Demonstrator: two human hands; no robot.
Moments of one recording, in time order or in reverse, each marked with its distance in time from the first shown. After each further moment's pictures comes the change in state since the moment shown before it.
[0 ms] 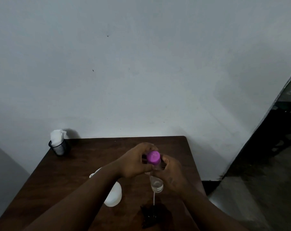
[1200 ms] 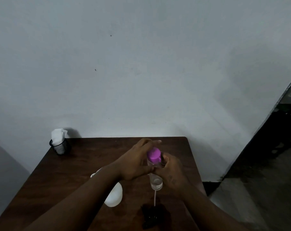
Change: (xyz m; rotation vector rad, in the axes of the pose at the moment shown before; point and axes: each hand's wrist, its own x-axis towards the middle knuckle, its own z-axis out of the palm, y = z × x) left_hand -0.008 0.009 -0.010 0.183 0.013 0.145; right_hand 0.011 -0.002 0.005 -0.069 0.049 -0.004
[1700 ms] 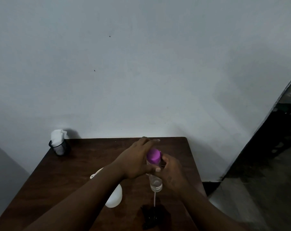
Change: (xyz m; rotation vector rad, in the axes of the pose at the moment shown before) left_hand 0.006 0.005 0.000 0.194 0.017 -0.046; right_hand -0.005 -0.005 -0.002 0.009 -0.014 0.006
